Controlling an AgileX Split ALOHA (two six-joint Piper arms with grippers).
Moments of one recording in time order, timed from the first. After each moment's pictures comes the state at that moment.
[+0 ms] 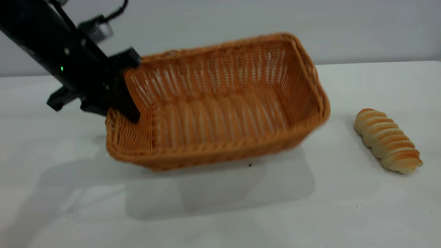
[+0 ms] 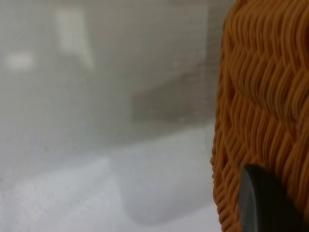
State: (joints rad) left arm -0.15 2.04 -1.19 -0.69 0.60 0.33; right arm 0.23 0.65 -0.72 -0.26 0.98 0.35
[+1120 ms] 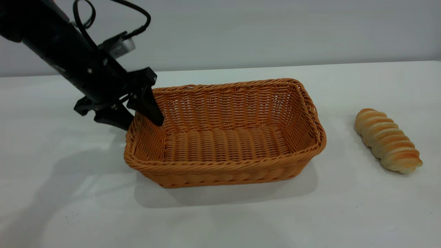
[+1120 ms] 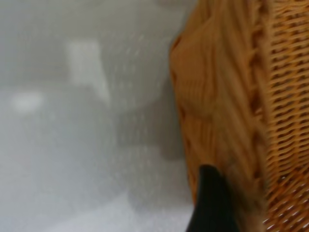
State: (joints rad) left arm -0.15 2.16 -1.30 -0.77 0.56 0.50; right arm 0.23 0.70 -0.72 -0.31 0.83 0.33
